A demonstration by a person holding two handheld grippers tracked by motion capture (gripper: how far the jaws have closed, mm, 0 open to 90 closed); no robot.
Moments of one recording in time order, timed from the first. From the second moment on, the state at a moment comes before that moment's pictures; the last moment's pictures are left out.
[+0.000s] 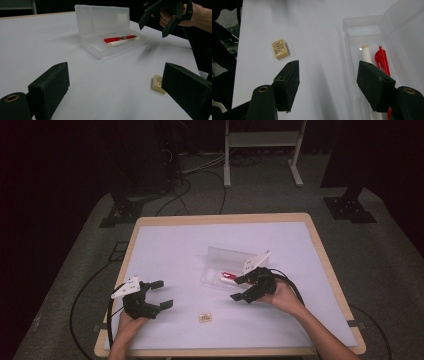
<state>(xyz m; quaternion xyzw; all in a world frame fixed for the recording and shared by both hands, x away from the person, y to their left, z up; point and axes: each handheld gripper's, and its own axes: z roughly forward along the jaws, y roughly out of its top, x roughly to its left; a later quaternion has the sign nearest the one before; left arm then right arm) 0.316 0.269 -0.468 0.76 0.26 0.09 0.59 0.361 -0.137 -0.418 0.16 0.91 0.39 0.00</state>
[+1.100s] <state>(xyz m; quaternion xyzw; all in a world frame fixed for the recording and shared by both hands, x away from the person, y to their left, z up) 0.316 0.270 -0.468 0.76 0.26 0.09 0.59 0.343 -0.102 -0.423 0.12 0.91 0.39 -0.02</state>
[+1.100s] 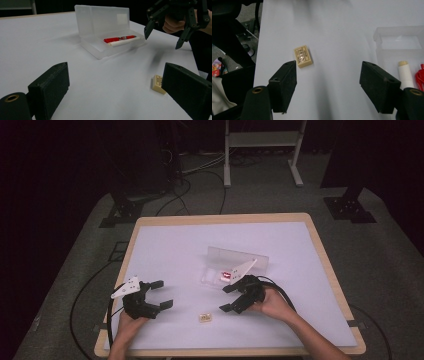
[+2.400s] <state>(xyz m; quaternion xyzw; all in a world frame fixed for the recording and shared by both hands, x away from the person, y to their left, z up) 0.317 0.270 -0.468 0.76 0.26 0.09 0.59 0.333 -0.060 -0.436 0.07 0.92 0.38 -0.05</state>
